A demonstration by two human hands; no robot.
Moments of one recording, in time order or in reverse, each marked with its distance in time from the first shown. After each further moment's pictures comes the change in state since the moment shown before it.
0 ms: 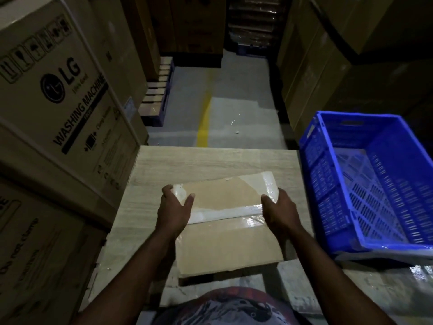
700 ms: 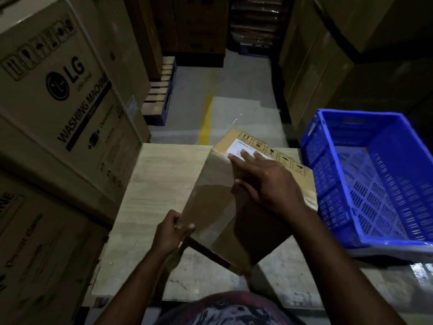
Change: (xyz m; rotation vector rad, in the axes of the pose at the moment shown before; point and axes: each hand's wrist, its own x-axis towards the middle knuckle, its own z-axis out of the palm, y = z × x) left_hand -0.043 -0.055 -0.010 -0.084 -0.249 0.007; right_hand -0.047 -0.122 -0.037 -0.539 -0.018 -0.926
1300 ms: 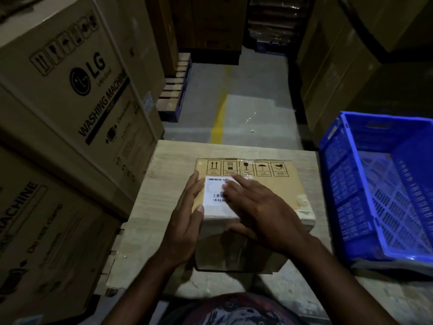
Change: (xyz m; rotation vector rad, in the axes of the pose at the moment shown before) left_hand -0.064 0.093 -0.047 -0.205 0.092 0.618; right_hand -0.018 -0.042 0.026 -0.047 -0.154 -0.271
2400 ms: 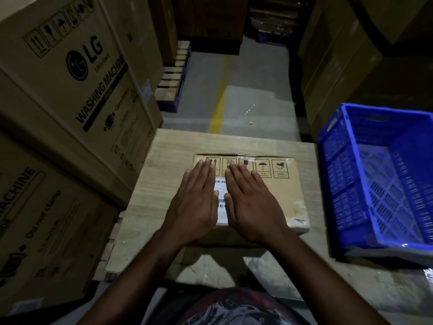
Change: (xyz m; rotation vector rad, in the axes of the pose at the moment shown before) left_hand 0.017 0.007 0.010 0.837 -0.231 0.094; right_hand 0.003 -0.024 0.036 -0.094 -0.055 0.293
